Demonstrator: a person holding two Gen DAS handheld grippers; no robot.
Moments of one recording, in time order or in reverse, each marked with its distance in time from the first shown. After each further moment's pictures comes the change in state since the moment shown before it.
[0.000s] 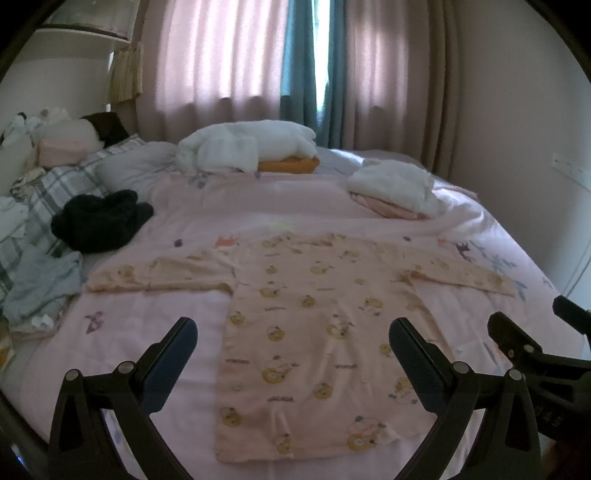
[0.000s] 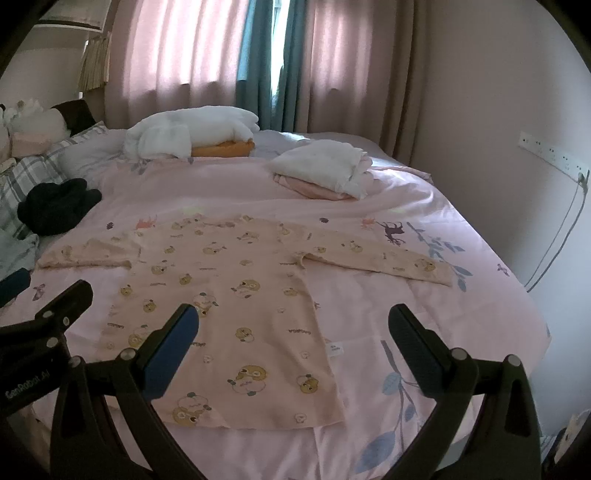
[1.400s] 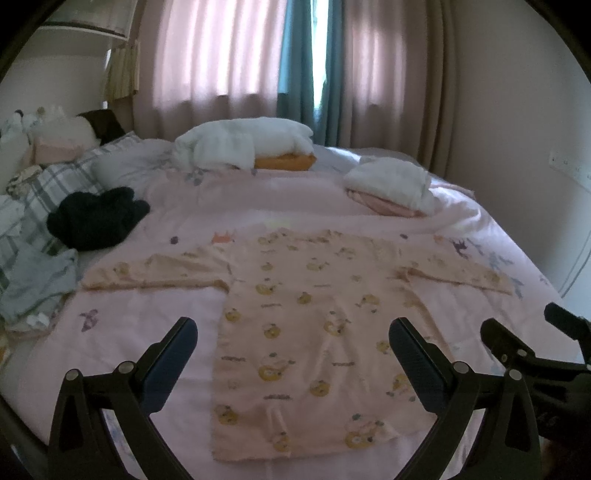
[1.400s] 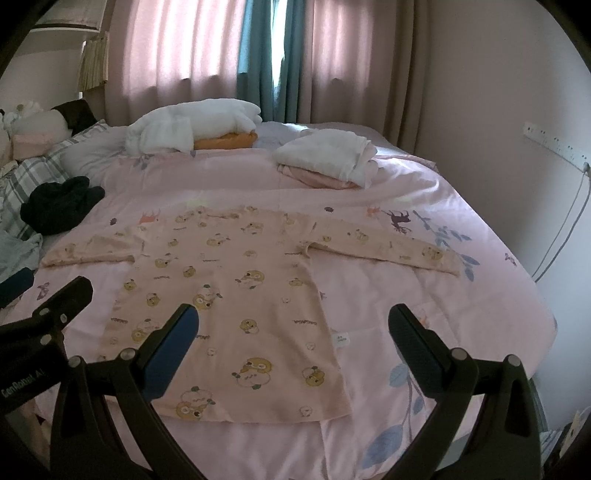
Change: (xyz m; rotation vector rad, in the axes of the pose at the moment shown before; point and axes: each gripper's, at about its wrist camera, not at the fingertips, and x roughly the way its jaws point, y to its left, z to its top) left arm 0.001 0.005 0.000 -0.007 0.026 -0.022; right arm 0.003 0.006 -0.013 0.011 0.025 0.023
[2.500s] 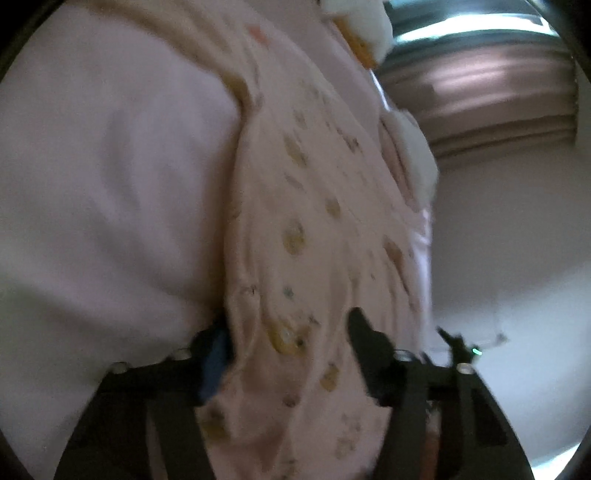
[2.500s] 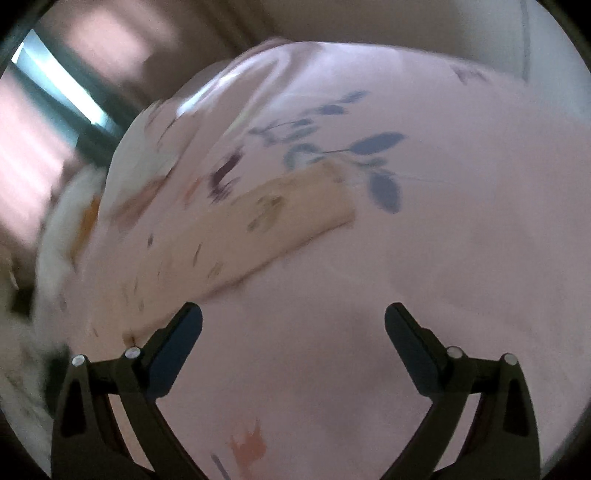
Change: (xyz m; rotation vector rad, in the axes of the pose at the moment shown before) left arm 0.168 0.122 -0.070 -0.685 0.511 -0.563; right arm 0.214 -0.342 -0.025 0.808 0.260 0.060
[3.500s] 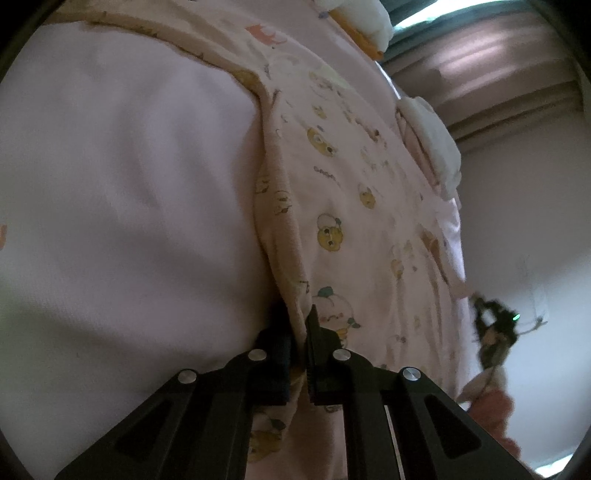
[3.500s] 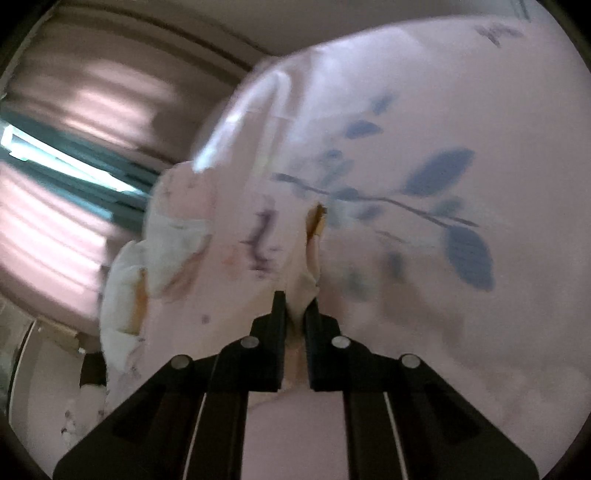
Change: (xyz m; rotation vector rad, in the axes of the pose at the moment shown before) left arm 0.006 0.012 0.003 0.116 -0.045 0.153; right arm 0.036 0.038 0.047 0.163 -0.072 0.260
